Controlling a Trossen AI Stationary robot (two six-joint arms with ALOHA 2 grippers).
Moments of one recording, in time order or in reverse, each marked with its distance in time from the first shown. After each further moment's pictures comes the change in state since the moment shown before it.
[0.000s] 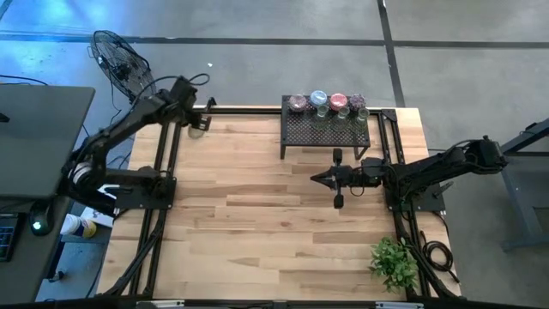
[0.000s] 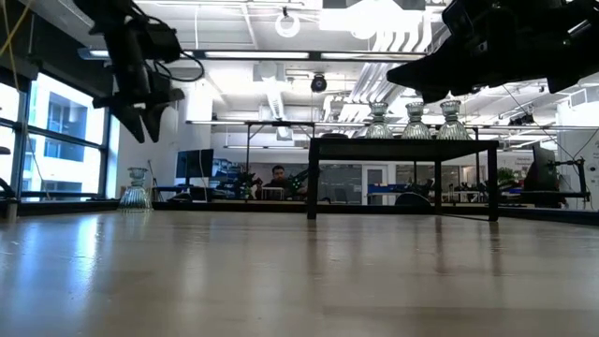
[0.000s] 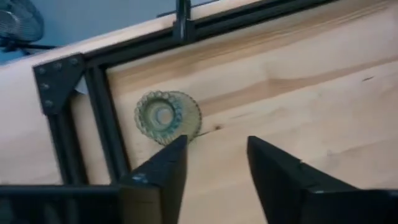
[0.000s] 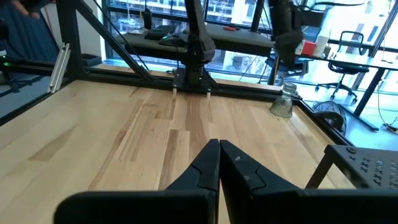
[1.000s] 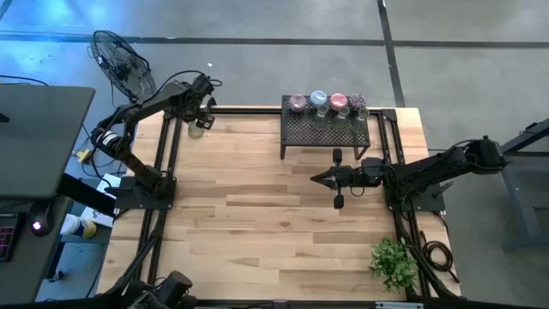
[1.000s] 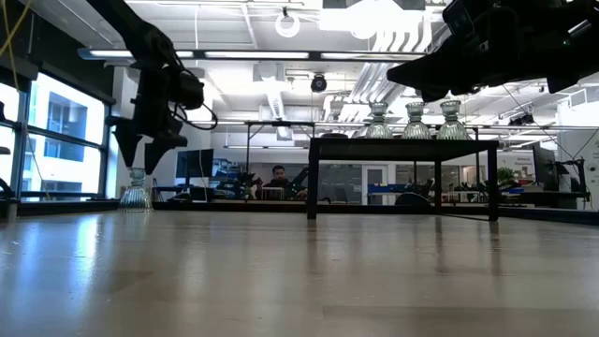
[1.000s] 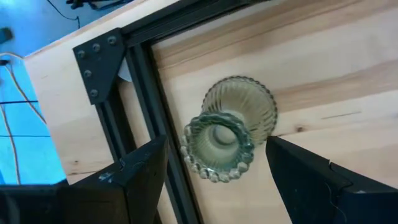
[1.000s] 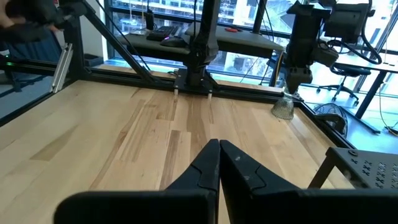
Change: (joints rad) left arm 0.036 0.394 0.153 -0.107 -0.199 0.042; right arm 0.000 0.000 0.000 0.003 -0.006 -0.007
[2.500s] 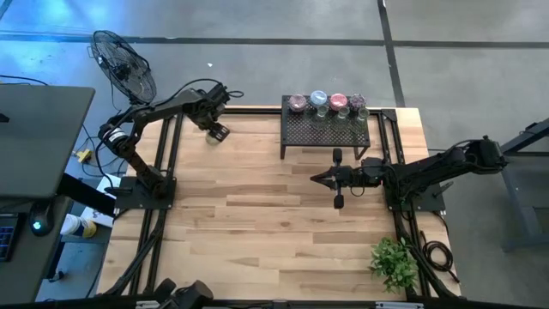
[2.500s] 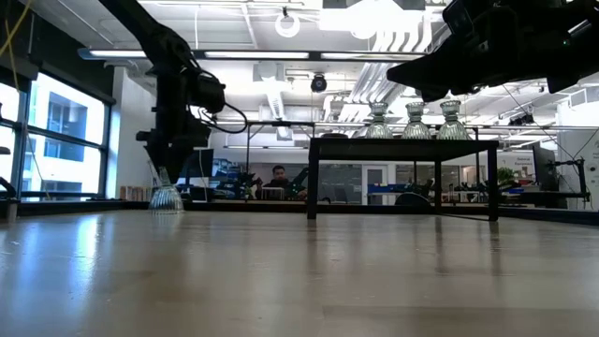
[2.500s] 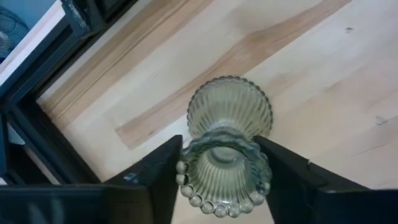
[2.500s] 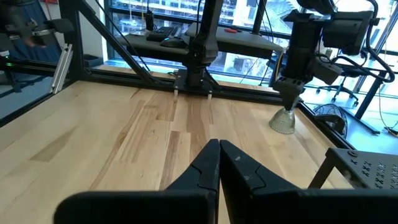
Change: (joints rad) left arm -0.158 0.060 -0.004 0.088 0.164 0.162; right arm 0.000 0.000 0.000 0.003 0.000 0.000
